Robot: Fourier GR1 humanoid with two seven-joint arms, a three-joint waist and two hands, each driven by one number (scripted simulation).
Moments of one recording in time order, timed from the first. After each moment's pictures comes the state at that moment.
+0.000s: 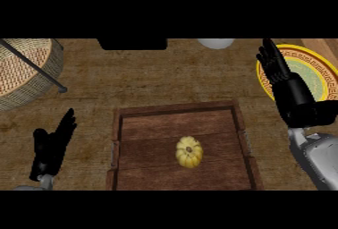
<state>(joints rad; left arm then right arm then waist) 0.00 0.42 -0.20 -1.36 0.24 0.25 0.09 -0.39 -0.49 0.29 -1.56 -0.30 -0.27 -0.02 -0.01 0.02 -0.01</state>
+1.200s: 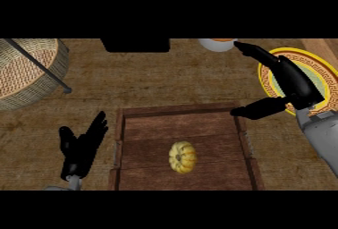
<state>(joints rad) 0.00 0.24 -0.24 -1.42 0.27 0.19 0.18 -0.55 -0.58 0.33 -1.47 -0.03 -0.01 0.08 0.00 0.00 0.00</state>
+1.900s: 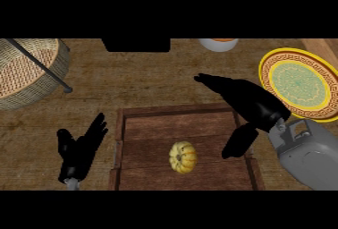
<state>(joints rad) 0.03 0.24 -0.23 -1.45 0.25 0.18 0.19 -0.65 -0.57 0.57 -1.69 0.10 0.29 0.58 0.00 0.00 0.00</state>
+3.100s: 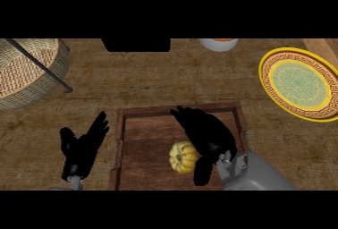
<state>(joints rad) 0.02 0.17 -0.16 -1.43 0.18 0.13 0.19 -0.46 -0.21 0.63 -1.66 0.51 0.45 0.75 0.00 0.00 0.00</state>
